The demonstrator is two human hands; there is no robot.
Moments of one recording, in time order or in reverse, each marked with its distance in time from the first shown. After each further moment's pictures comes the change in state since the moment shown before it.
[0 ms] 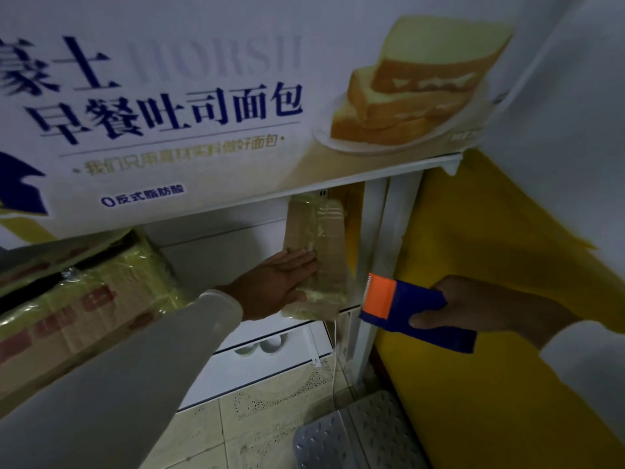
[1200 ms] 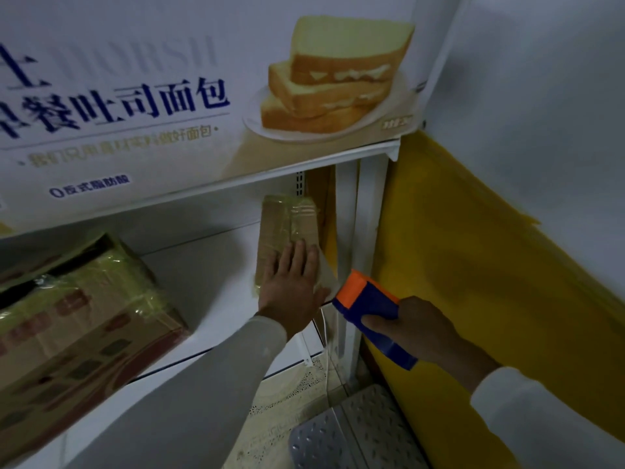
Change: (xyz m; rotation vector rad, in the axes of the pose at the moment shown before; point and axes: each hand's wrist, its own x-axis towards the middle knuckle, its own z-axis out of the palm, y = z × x) left_hand 0.039 0.087 0.038 0.277 0.160 -0.439; right_hand -0.004 0.019 0.084 0.018 0.388 0.097
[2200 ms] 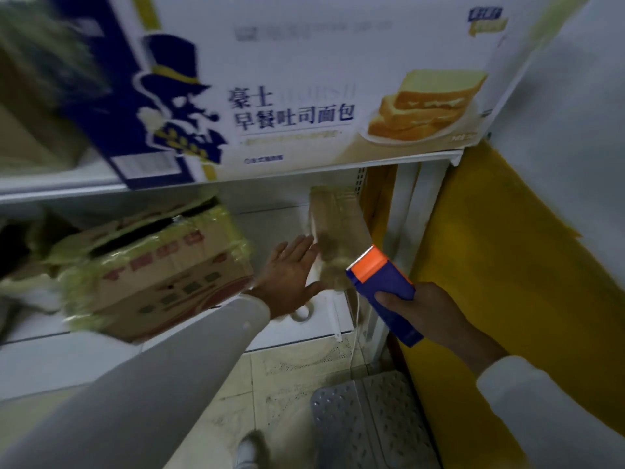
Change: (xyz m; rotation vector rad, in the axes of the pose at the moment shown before) left_hand -0.100 -0.073 -0.063 -0.135 -0.049 0.008; right_hand -0.046 -0.058 0.010 0.299 -0.024 -0.161
